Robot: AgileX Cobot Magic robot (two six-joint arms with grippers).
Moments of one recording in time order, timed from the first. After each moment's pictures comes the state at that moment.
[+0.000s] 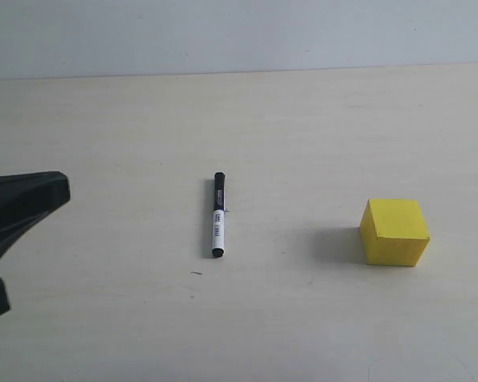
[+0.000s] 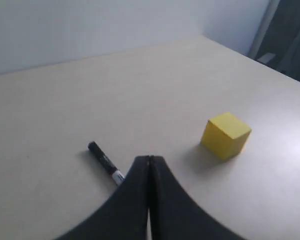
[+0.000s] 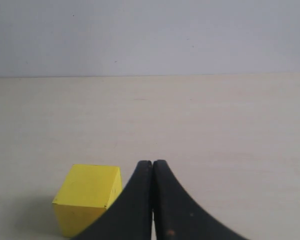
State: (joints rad) left arm -0.74 0.70 -0.27 0.44 -0.08 -0.60; right arm -0.14 0.00 0.00 0.21 0.32 -0.20
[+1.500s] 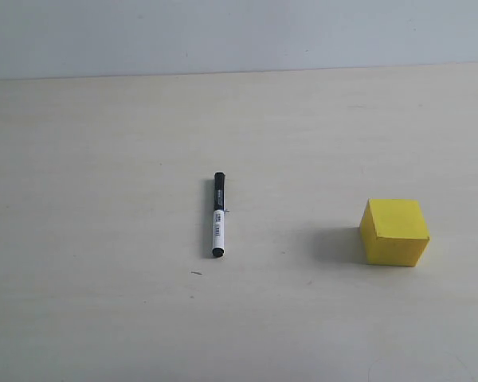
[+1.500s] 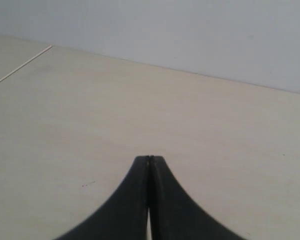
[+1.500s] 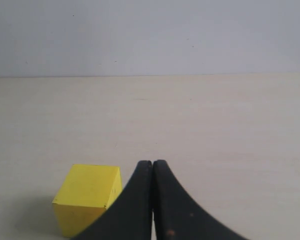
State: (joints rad) left arm -0.08 0.01 -0.05 0.46 0.43 -0.60; right arm -0.14 0.00 0.00 0.21 0.32 -0.20
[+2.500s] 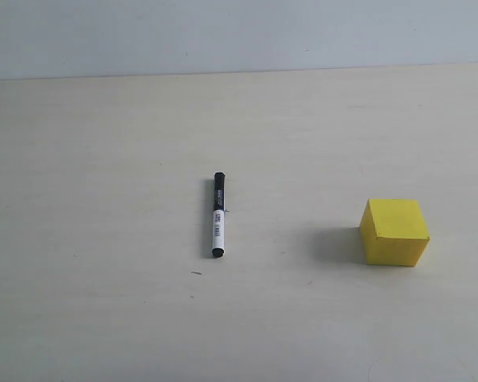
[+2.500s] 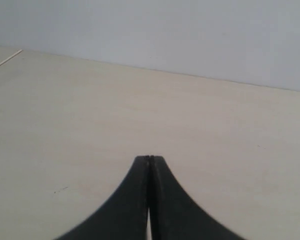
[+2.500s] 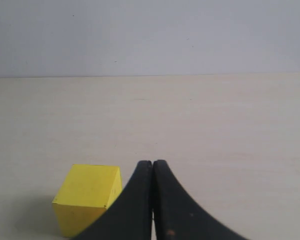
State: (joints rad) left arm -0.08 0.01 0.00 0.30 0.33 -0.42; right arm -0.14 0.00 0.00 0.21 0.32 -0.20
